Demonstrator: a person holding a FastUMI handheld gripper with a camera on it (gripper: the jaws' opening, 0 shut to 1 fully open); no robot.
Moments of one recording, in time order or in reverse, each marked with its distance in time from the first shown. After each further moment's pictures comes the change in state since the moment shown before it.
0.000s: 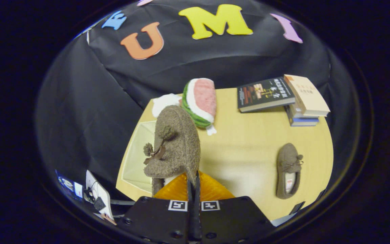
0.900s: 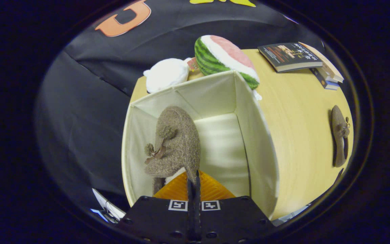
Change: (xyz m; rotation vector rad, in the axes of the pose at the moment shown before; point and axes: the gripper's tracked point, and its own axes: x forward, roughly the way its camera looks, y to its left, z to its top) arm 0.200 0.103 -0.033 0.233 0.194 -0.127
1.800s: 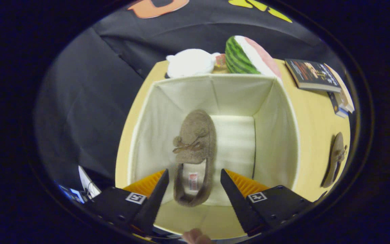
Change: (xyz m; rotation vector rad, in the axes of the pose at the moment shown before) arm -0.025 0.020 -0.021 -0.287 0.012 0.046
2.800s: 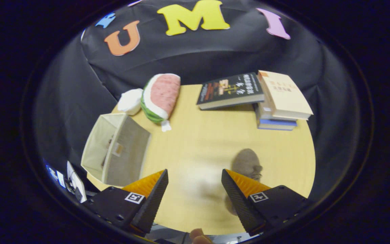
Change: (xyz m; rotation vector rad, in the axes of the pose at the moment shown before) arm -0.149 -0.363 -0.029 0.057 -0.183 -0.121
